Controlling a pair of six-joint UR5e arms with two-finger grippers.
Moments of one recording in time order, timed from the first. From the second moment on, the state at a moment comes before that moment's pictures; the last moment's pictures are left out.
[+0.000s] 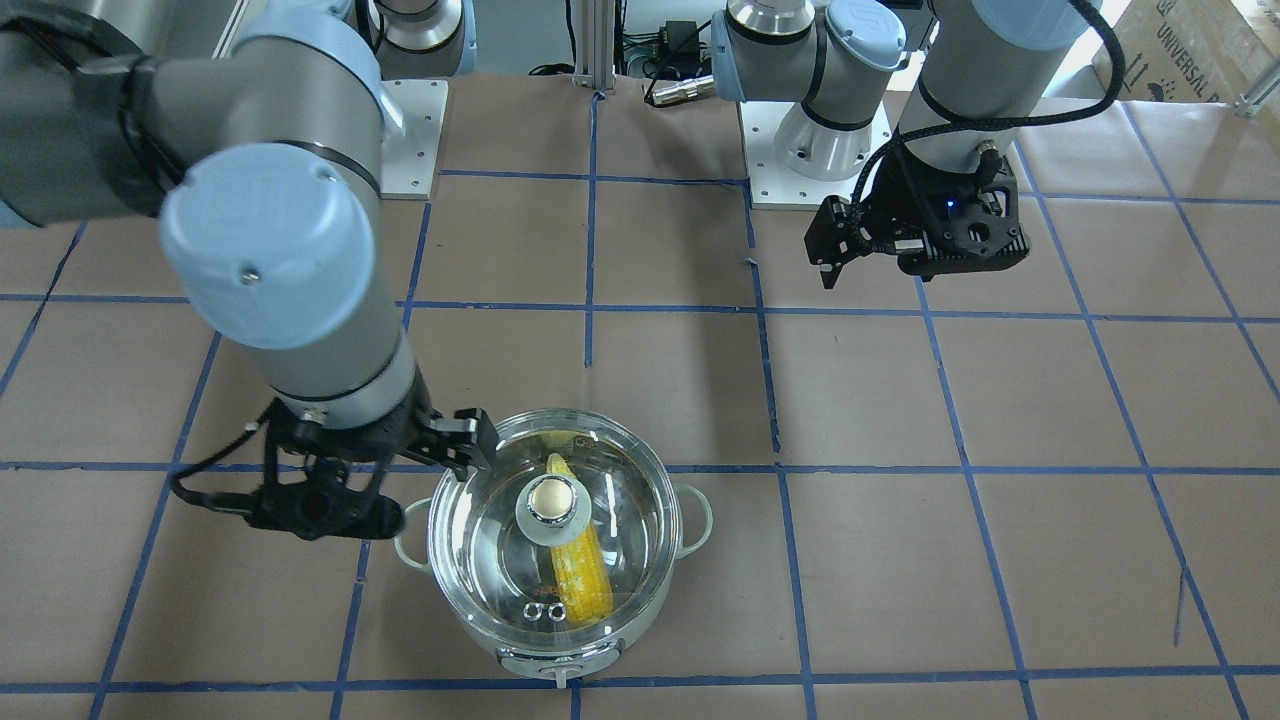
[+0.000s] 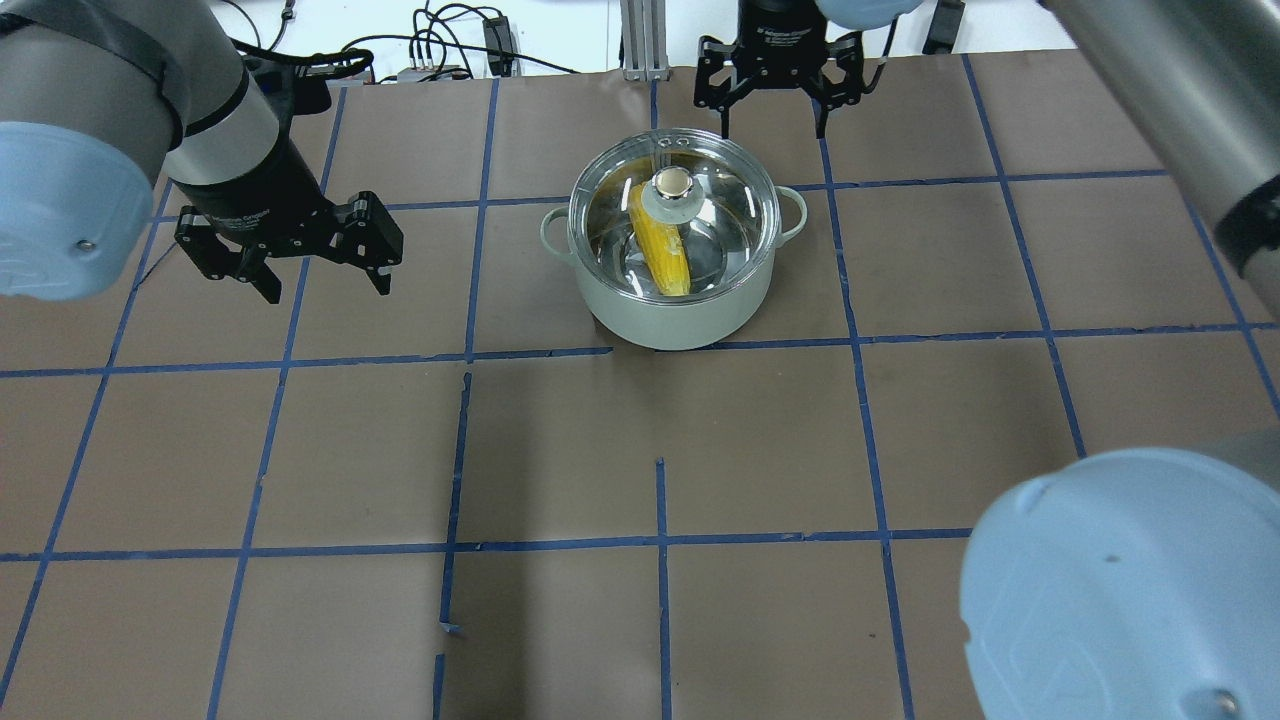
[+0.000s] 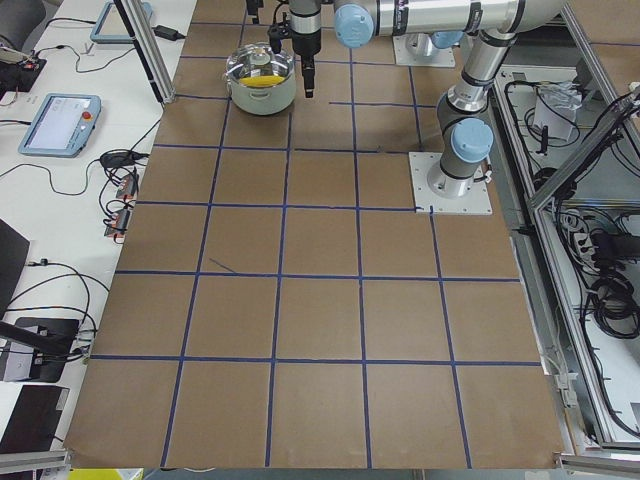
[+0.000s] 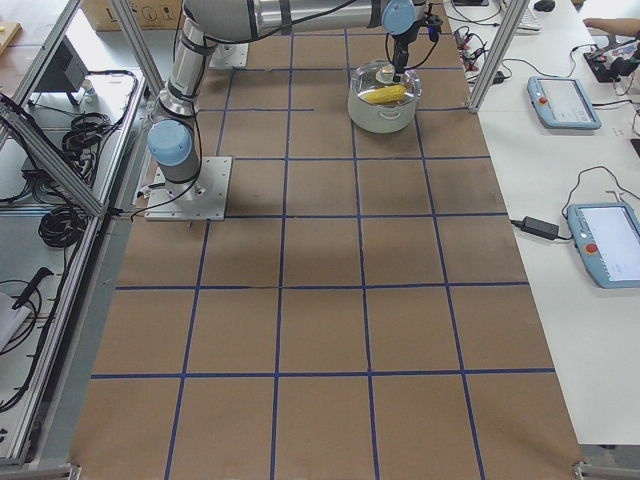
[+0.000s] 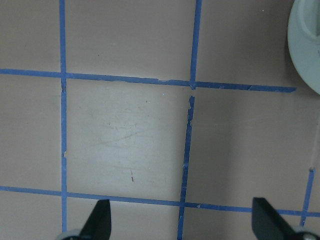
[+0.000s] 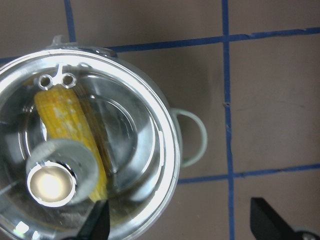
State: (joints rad) left arm -1.55 -1.56 -1.67 -1.52 1.62 -0.05; right arm 1.72 -1.10 1.09 -1.49 -1.60 0.21
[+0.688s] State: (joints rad) left arm -1.54 -1.56 -1.67 -1.52 1.62 -0.05; right arm 1.61 -1.34 1.23 -1.33 -1.59 0.07
